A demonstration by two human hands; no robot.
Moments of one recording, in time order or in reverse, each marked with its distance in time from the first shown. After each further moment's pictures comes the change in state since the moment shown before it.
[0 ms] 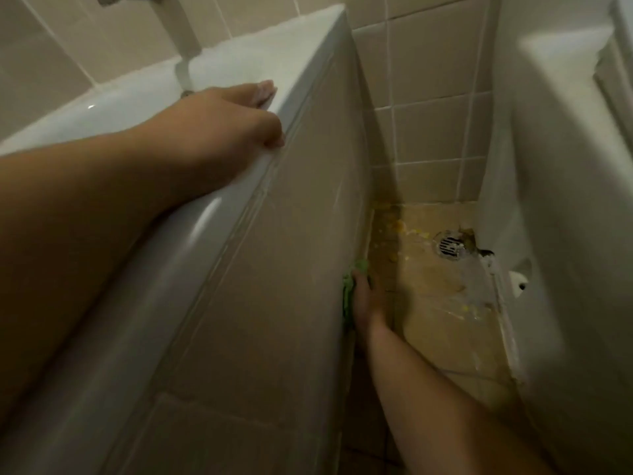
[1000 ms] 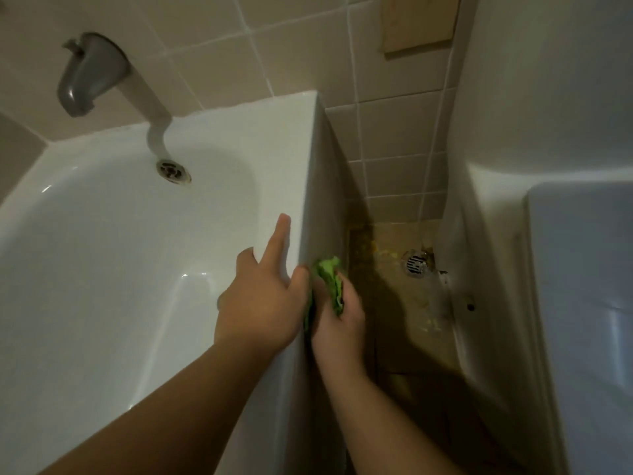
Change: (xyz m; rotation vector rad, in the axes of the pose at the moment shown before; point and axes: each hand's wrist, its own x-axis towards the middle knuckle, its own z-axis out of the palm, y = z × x) left_hand 0.037 0.022 -0.006 0.056 -0.262 -0.215; right_hand -0.158 -0.197 0.060 -0.117 0.085 -0.142
